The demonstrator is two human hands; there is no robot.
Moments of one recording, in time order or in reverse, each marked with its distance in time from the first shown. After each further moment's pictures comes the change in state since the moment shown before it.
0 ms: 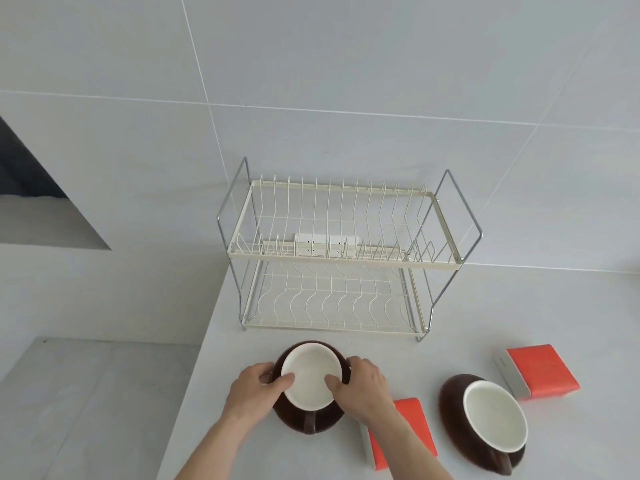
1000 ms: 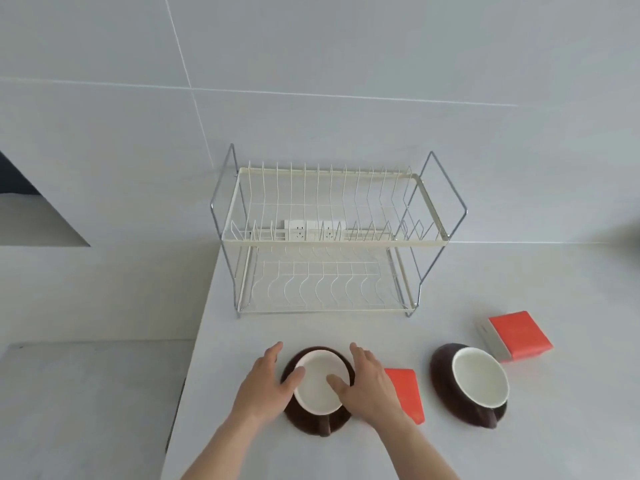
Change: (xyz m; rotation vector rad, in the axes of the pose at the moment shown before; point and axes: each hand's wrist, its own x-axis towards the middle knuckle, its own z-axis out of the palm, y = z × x) left_hand 0.004 -0.020 0.011 0.340 -0.082 0.171; right_hand -0.031 0.018 0.015 -0.056 0.018 -0.014
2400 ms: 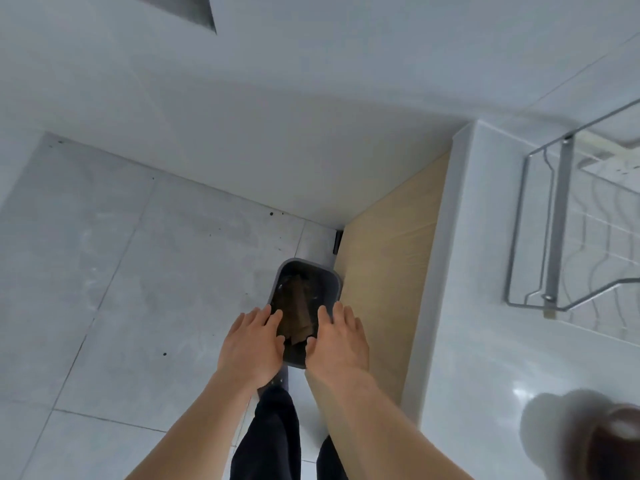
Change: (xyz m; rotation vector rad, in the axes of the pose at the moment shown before) left_hand 0.147 -0.398 -0.137 0.468 -0.173 -0.123; right_hand 0.137 -0.254 0.382 -0.620 -0.387 -0.090
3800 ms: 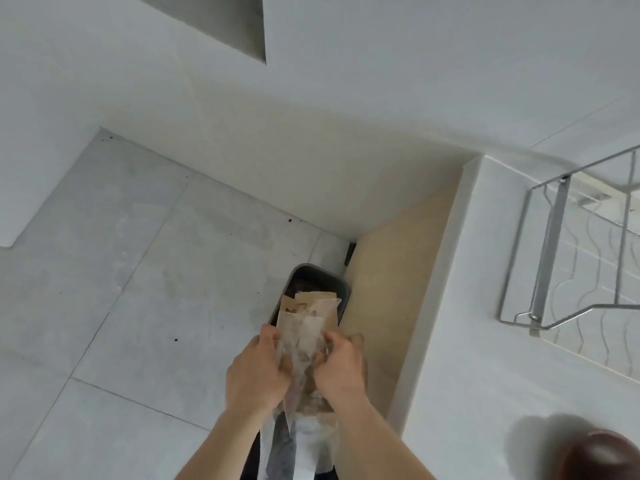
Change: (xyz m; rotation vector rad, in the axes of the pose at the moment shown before) left_hand -0.076 0.036 -0.017 -0.492 0.231 -0.316; right_hand -0.044 -0.002 -0.006 0.529 0.042 0.203
